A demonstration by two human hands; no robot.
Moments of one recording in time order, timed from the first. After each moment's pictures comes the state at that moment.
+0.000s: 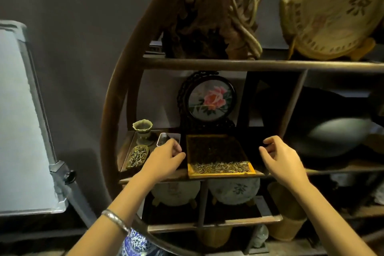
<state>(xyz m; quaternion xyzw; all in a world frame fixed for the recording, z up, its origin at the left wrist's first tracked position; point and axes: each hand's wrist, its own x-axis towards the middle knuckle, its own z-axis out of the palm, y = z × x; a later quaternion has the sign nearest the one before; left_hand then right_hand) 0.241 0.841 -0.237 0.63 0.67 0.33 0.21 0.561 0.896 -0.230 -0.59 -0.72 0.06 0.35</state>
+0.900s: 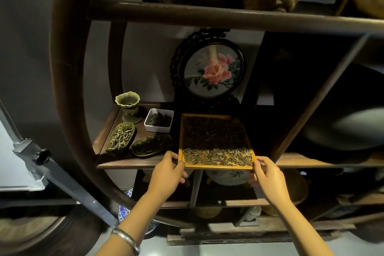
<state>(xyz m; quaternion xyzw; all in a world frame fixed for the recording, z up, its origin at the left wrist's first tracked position) 0.287 0.869 -0.348 0.44 0.70 0.42 0.38 0.564 0.937 -0.362 -0.58 -0.64 0.32 0.38</state>
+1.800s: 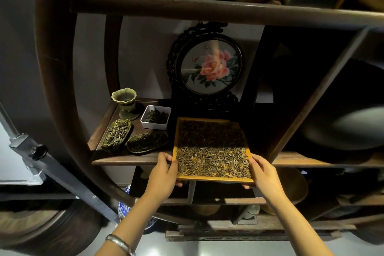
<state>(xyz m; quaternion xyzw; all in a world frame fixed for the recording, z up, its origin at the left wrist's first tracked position) 0.296 0.863 -0.358 0.41 0.70 0.45 0.38 0.559 0.932 -0.344 -0.56 -0.55 0.49 0.38</state>
